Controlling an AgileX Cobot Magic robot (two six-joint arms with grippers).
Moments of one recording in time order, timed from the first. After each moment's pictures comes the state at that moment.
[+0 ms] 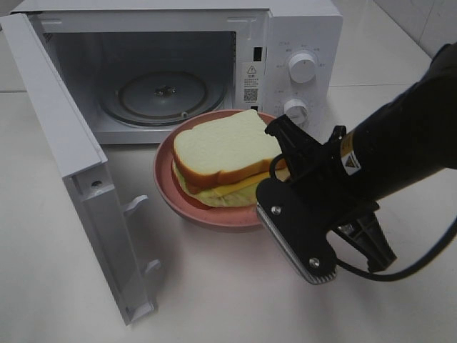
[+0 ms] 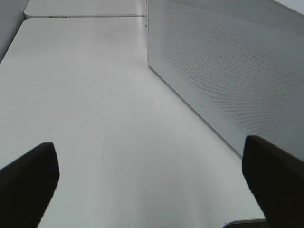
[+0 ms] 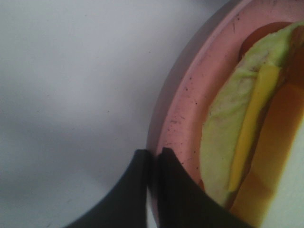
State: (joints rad) left arm 0.00 0.00 -0.50 -0.10 1.04 0.05; right arm 0.75 1.47 -0.77 -0.18 0.41 -1.34
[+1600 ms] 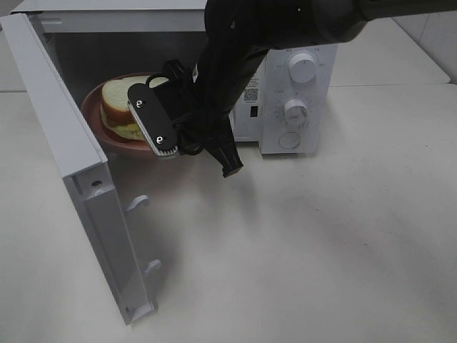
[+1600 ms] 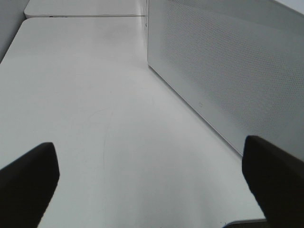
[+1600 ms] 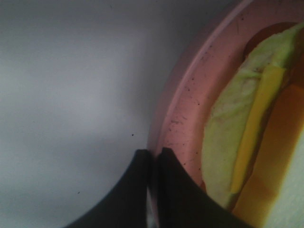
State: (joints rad) left arm 0.00 0.00 -0.50 -0.10 1.04 0.05; right arm 0.72 2.07 -1.58 0.03 0.62 -1.45
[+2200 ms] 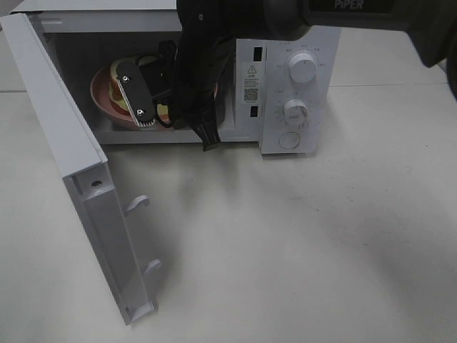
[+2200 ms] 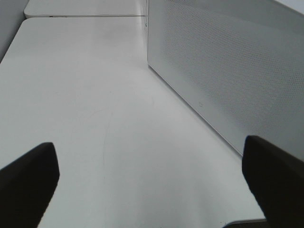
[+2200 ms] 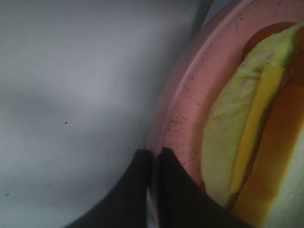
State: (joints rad) left arm 0.00 0.00 -0.50 -0.10 1.04 0.05; right arm 0.71 2.25 -1.90 -0.11 0.72 -1.27
